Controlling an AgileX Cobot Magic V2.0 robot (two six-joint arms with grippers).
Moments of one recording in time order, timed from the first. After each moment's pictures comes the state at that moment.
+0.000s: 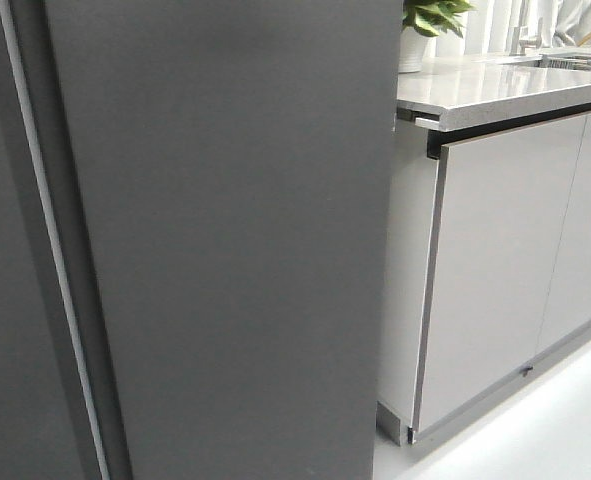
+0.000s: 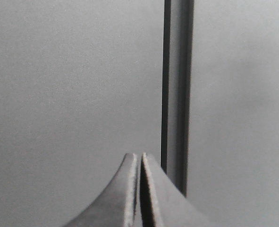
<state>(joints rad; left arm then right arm) 0.02 -0.01 0.00 -0.03 -0.13 -0.02 0.40 1.74 -2.08 -0.03 0.66 0.40</state>
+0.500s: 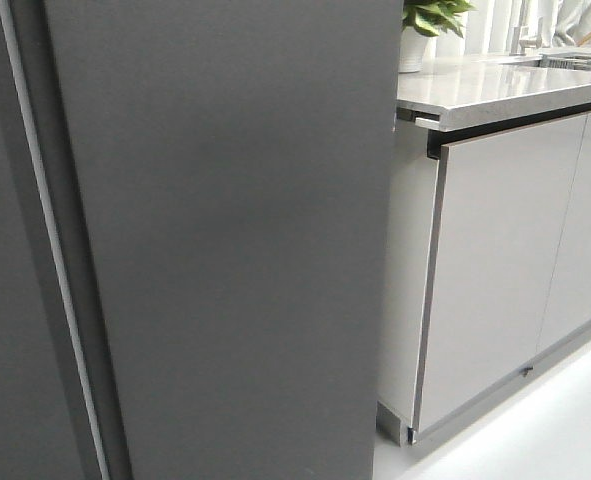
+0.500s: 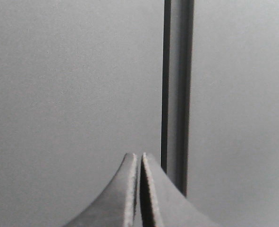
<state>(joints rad) 0.02 -0.01 0.00 -0.03 -0.13 -0.02 0.22 1.14 -1.09 -0.05 0.21 0.37</state>
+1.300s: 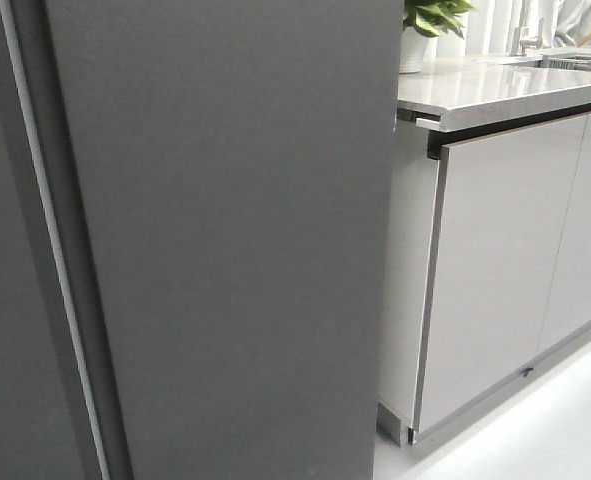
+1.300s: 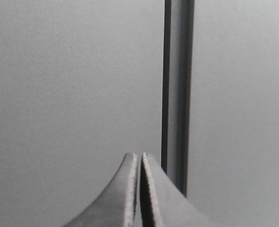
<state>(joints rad) 0.02 -0.01 0.00 -0.03 -0.13 -0.02 0.08 0.10 -0.08 -0.08 0.12 0.31</state>
